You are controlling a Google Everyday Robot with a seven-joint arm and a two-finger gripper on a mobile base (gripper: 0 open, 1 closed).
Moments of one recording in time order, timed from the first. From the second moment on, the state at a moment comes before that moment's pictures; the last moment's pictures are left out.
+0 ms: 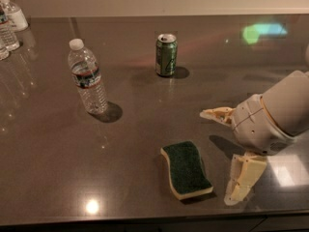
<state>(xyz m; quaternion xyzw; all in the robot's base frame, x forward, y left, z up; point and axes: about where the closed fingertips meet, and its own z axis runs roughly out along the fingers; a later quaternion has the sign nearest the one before) 0.369 -0.122 0.856 -0.72 0.64 0.14 0.22</state>
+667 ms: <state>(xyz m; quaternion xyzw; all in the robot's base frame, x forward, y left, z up) 0.362 -0.102 0.835 -0.73 0.63 0.16 0.21</state>
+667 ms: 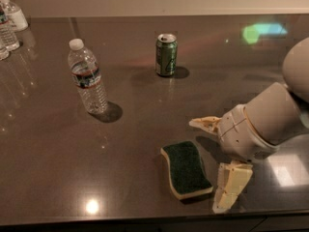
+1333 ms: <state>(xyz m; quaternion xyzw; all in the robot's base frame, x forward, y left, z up) 0.364 -0.084 0.825 -0.73 0.63 0.17 0.20</state>
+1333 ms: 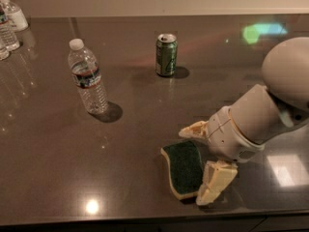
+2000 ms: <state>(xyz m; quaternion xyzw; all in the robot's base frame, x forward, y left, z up) 0.370 -0.079 0.833 -0.73 0.63 0.17 0.19</state>
